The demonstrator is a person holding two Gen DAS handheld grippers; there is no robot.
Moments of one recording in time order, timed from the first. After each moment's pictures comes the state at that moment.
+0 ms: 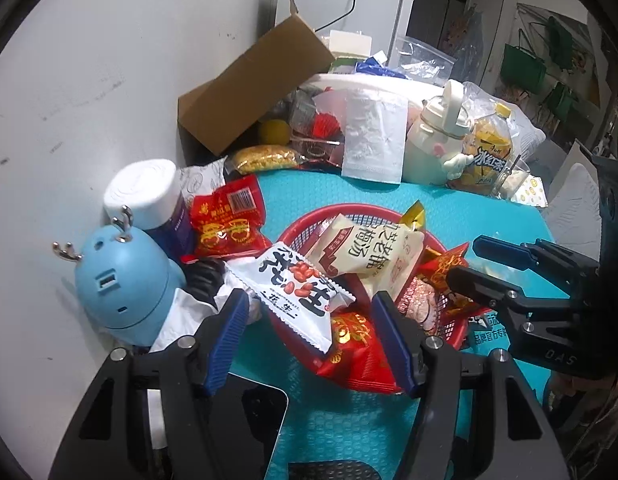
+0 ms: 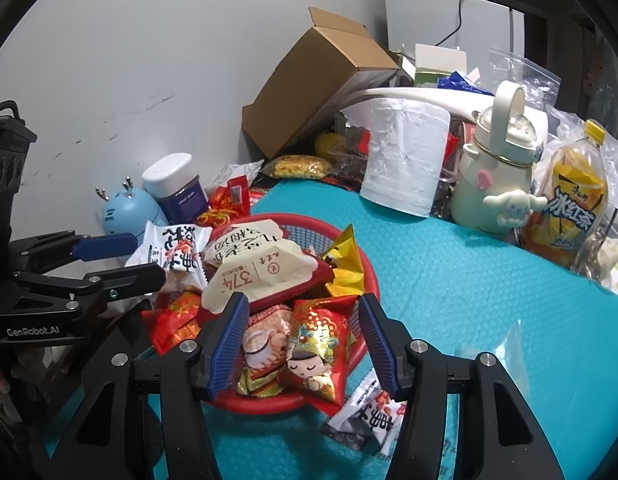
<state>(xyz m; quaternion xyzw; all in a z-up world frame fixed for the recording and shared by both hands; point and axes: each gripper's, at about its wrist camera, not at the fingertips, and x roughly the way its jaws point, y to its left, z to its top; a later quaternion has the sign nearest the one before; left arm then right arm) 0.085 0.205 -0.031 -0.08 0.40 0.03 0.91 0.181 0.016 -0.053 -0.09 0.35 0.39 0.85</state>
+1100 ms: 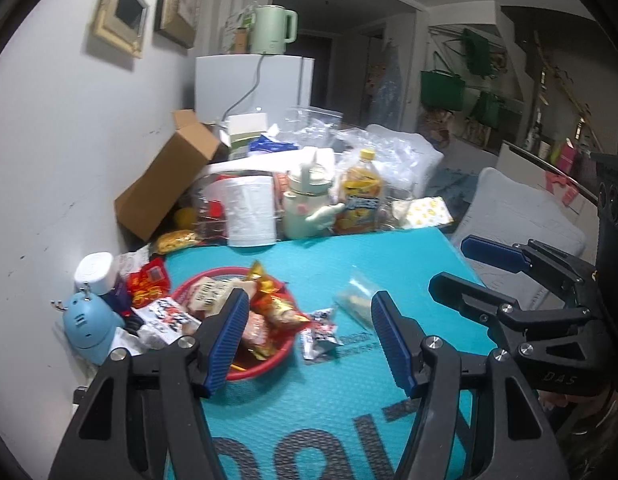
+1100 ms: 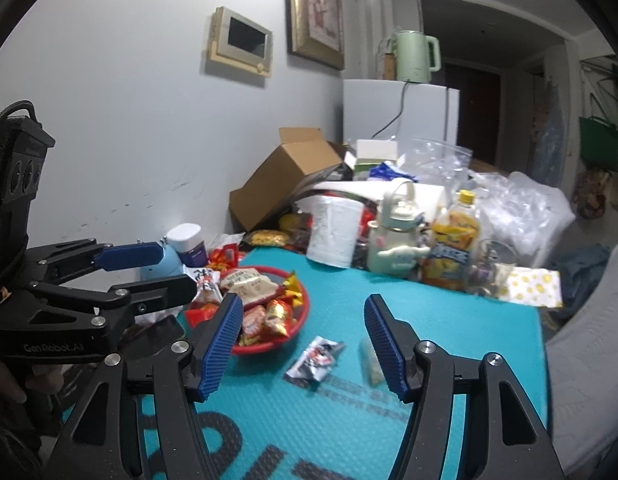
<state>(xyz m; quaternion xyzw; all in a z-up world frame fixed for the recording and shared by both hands) 0.008 0.076 0.058 -0.03 0.29 -0.06 0.95 0.070 -0.116 0.041 -0.07 0.23 0.33 0.91</state>
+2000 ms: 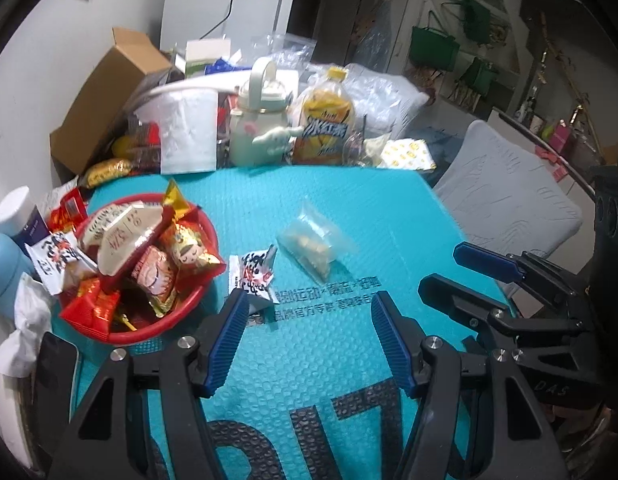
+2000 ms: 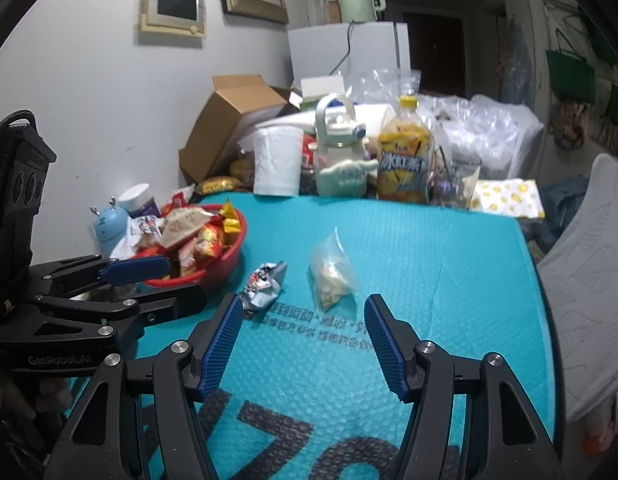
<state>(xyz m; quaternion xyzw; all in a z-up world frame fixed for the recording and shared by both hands) 0.062 0.023 -0.025 -0.07 0.38 -0.10 0.92 0.112 -0.168 -0.037 -0.03 0.32 0.29 0.90</state>
